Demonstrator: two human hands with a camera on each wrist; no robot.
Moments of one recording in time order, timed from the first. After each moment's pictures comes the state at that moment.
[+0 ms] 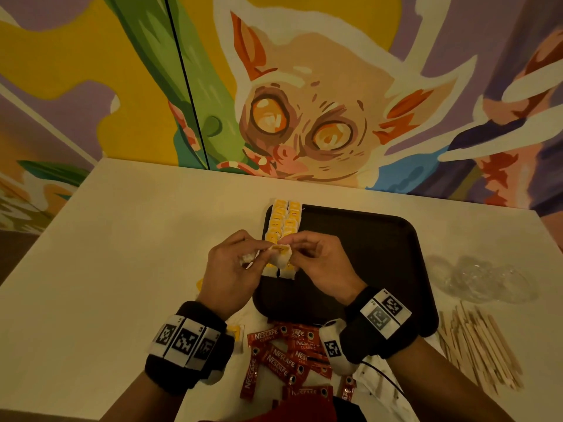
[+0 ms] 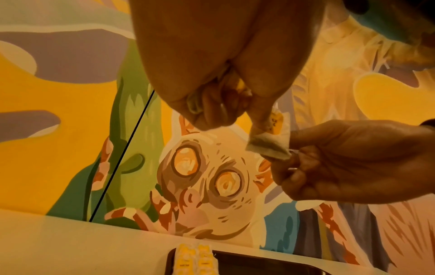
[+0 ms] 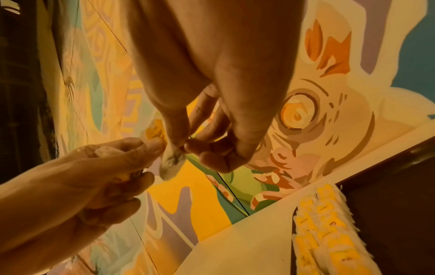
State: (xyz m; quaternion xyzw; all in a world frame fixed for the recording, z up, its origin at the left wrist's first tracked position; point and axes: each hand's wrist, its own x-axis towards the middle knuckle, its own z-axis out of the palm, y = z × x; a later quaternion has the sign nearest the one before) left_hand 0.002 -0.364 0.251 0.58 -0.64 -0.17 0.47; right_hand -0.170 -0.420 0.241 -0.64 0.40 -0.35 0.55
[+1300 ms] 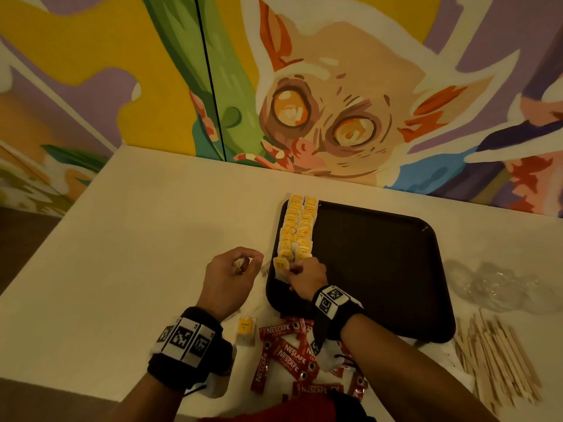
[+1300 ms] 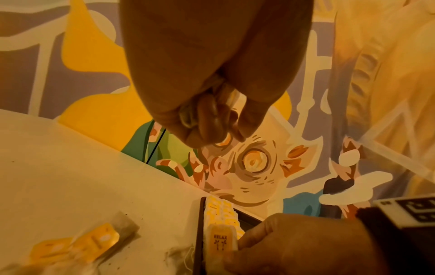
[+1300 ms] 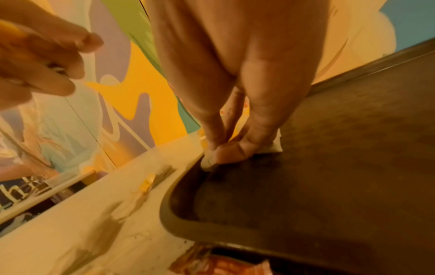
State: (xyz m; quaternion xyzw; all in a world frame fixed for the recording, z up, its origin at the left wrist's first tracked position) left_hand 0.031 -0.348 0.205 0.71 -0.48 -0.31 0.43; right_hand -0.129 -0.435 0.114 -0.62 0.64 -0.09 0.45
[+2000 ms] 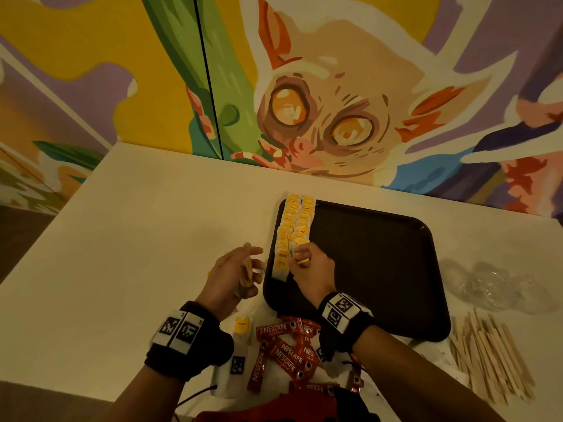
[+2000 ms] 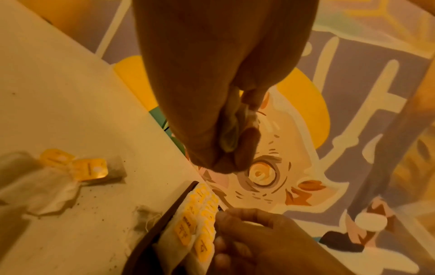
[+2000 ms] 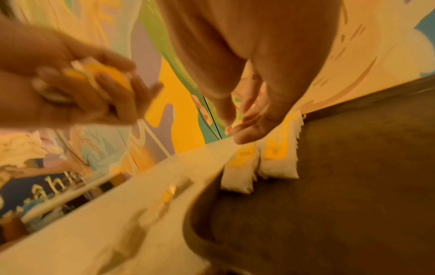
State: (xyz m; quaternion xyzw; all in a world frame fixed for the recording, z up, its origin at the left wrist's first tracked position) left_hand 0.025 -0.357 0.215 0.58 -0.16 -0.64 0.49; right_hand -0.137 -0.423 0.151 -0.61 0.61 -0.26 0.42
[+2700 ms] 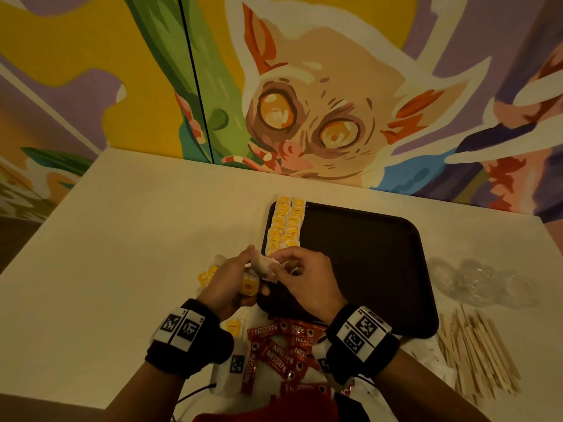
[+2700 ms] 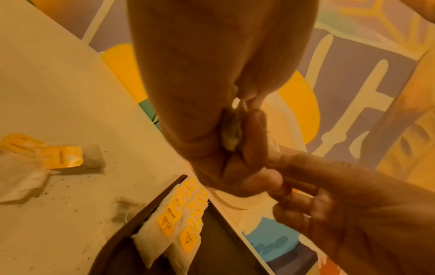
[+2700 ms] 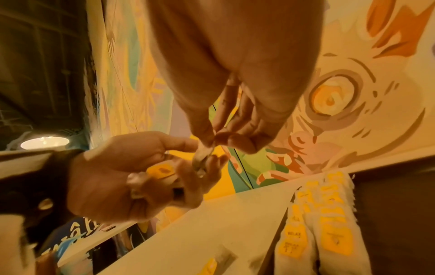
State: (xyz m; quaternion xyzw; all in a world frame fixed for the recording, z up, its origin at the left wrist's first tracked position) left_hand 0.007 -0.361 0.224 0.58 -0.20 -0.67 0.41; right_hand -0.151 -0.394 0.220 -0.69 0.49 -0.29 0.44
